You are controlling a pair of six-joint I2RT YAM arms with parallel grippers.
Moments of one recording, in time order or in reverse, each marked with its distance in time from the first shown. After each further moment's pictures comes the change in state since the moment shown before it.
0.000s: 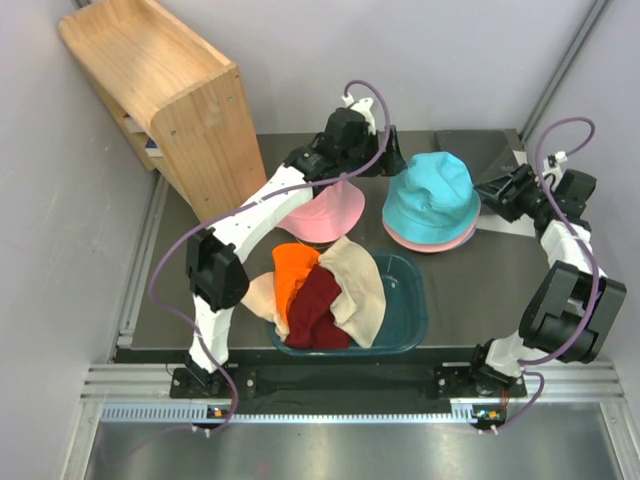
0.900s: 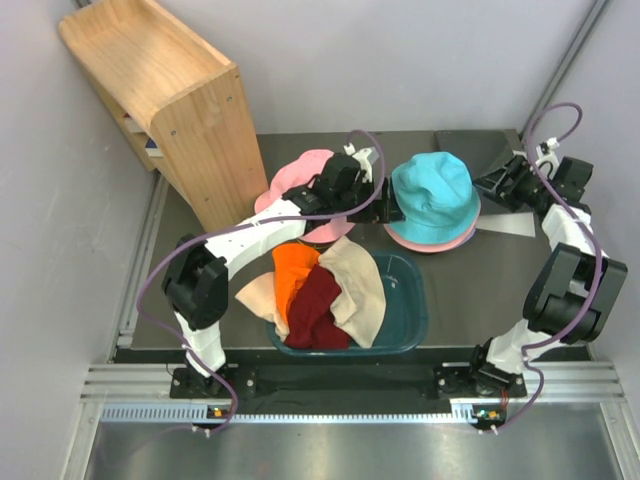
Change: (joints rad) left arm -0.070 -0.205 -0.501 0.190 0.163 -0.092; right arm 0.032 0.114 0.131 -0.032 -0.021 -0.154
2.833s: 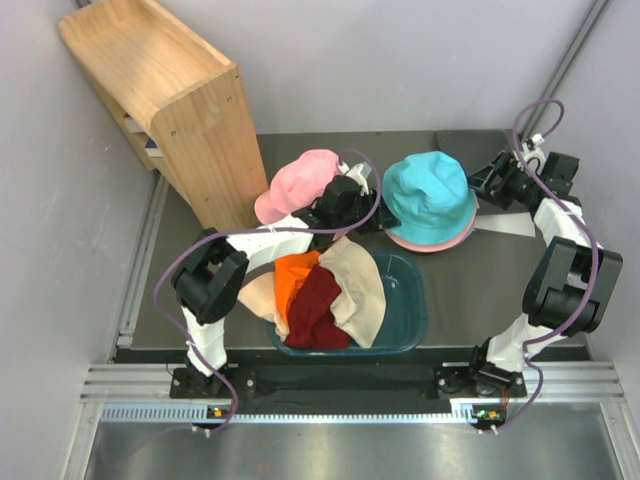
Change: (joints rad) left arm -0.008 0.062 -0.220 0.402 -0.025 -0.188; right arm 0.064 0.055 0.044 -0.032 0.023 -0.039
